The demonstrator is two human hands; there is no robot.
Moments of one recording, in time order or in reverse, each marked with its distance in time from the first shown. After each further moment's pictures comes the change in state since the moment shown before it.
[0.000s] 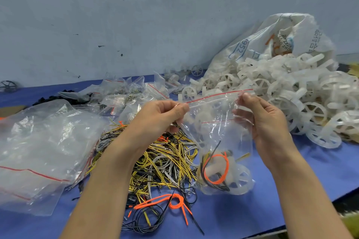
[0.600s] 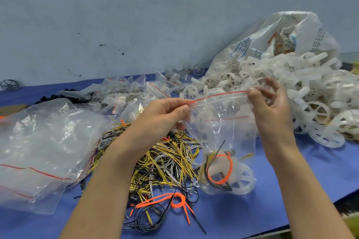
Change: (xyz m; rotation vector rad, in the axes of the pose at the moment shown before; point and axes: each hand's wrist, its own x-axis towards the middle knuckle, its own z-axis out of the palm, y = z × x) left_hand -0.002 -0.001 0.001 -0.016 -0.063 0.057; right_hand 0.002 -0.007 0.005 -0.337 0.185 -0.220
